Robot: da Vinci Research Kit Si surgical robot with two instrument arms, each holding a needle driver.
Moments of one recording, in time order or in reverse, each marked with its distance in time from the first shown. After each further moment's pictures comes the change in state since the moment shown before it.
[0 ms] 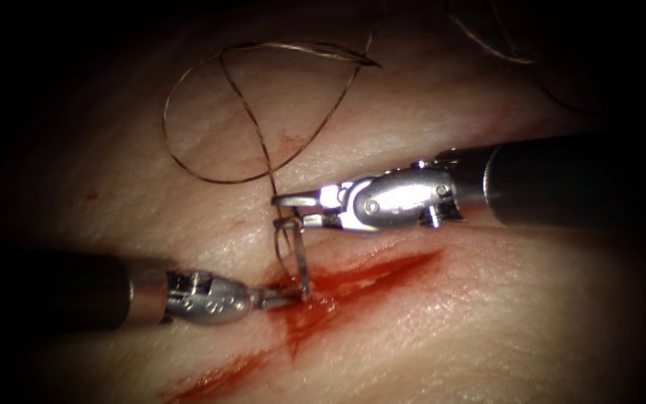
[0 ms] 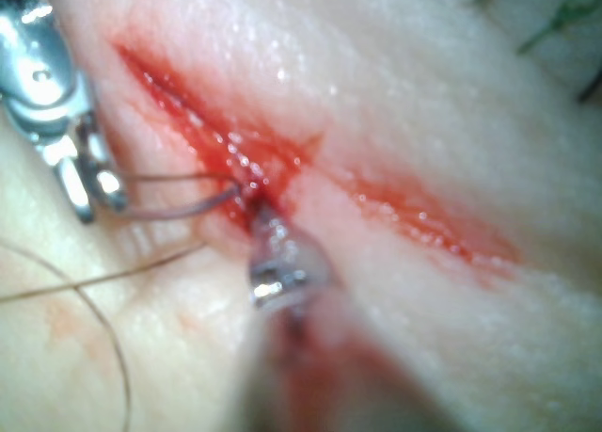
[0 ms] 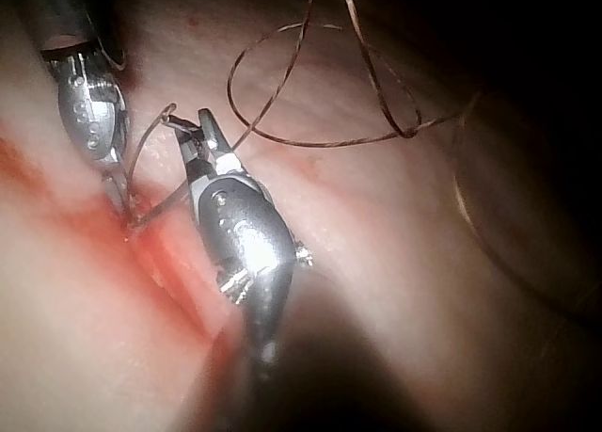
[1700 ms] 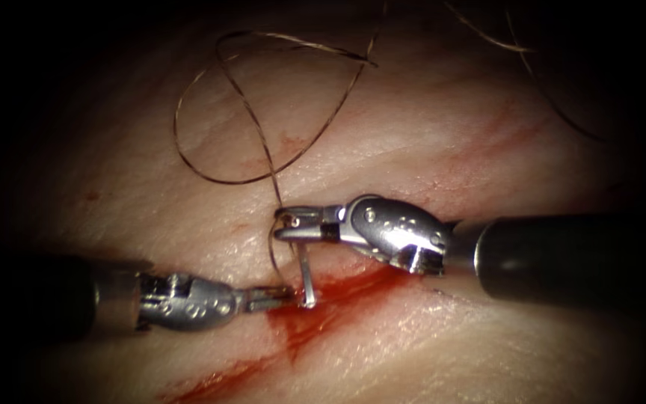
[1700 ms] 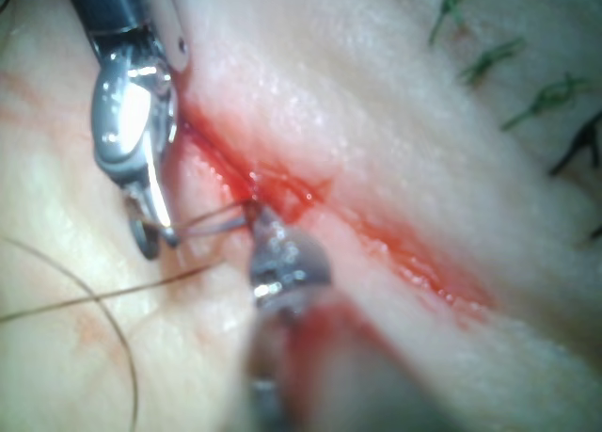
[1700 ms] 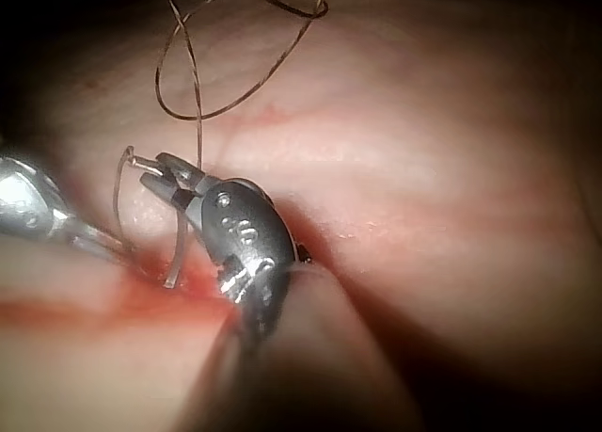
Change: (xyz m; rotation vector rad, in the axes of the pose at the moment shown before) right arm -0.003 -0.001 0.000 -0.075 -0.024 0.632; left arm 0.007 0.001 -0.005 0.018 0.011 -0.059
